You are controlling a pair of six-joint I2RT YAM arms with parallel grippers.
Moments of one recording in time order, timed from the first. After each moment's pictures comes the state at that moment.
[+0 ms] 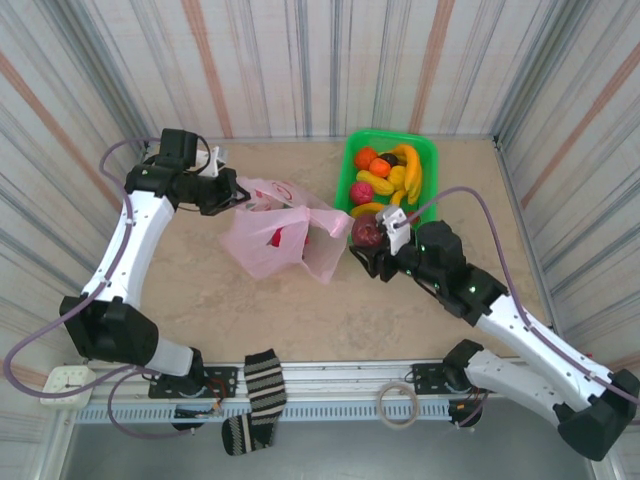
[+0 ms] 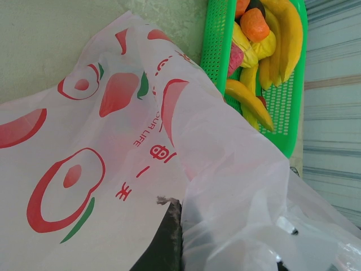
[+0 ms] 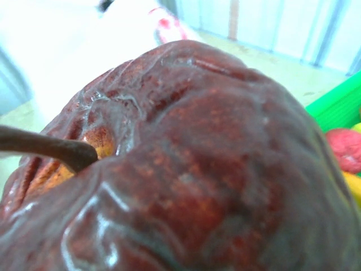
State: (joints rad) left arm -0.14 1.46 1.50 -1.00 0.53 -0.44; right arm 0.73 0.81 0.73 -0.28 -0.12 0.09
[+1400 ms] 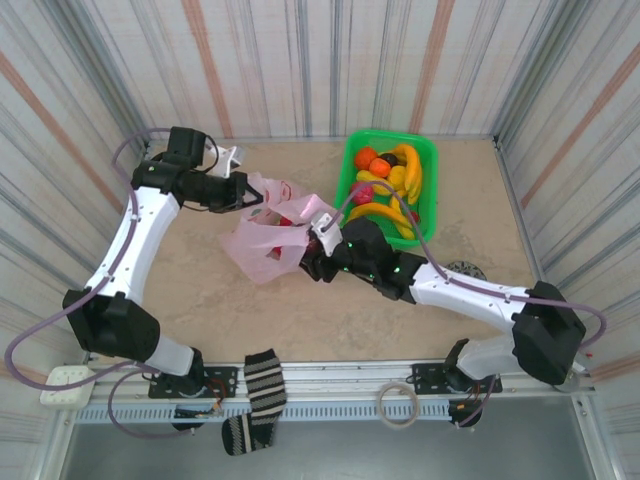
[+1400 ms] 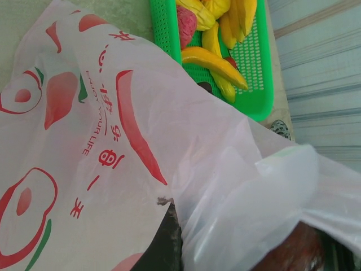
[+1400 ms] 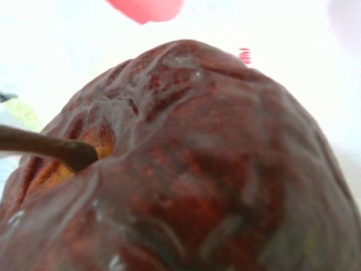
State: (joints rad) left arm -0.18 1.48 1.53 -1.03 0.66 -0.23; right arm 0.94 1.34 0.84 0.10 -0.10 0.07
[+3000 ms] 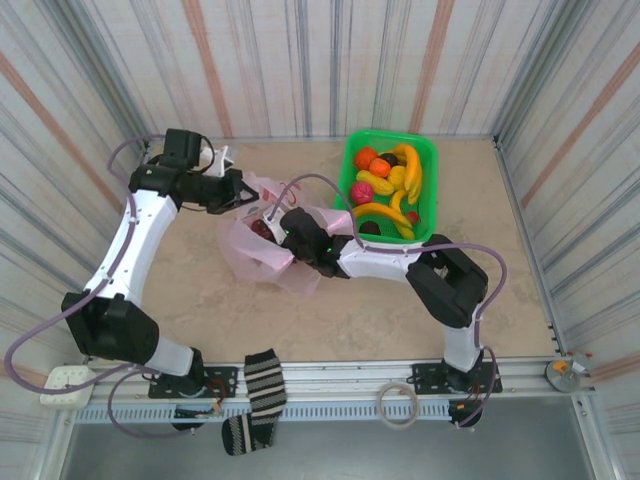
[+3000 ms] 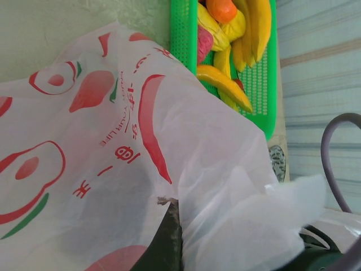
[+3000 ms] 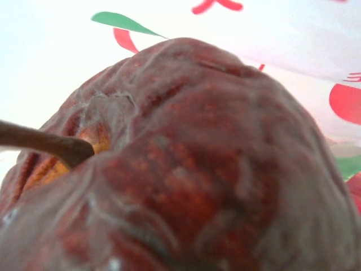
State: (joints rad) left arm -0.15 1.47 1.49 -0.96 0.63 -0.38; right arm 0.96 1.92 1.24 0.13 -0.03 0.15
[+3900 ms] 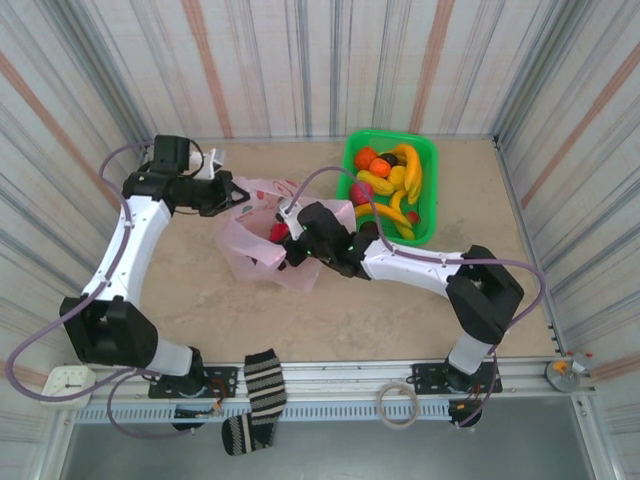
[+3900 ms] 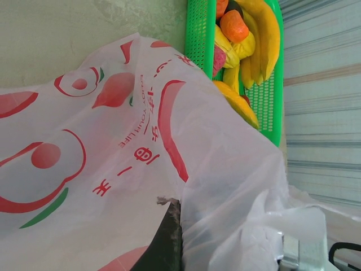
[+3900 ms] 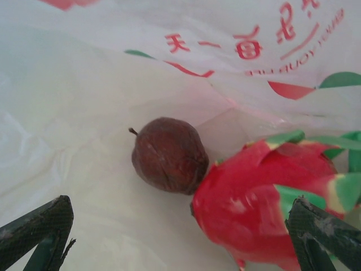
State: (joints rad) left arm -0.09 1.43 1.41 -0.90 0.65 -0.39; right arm 0.94 1.69 1.13 0.02 -0.02 0.18
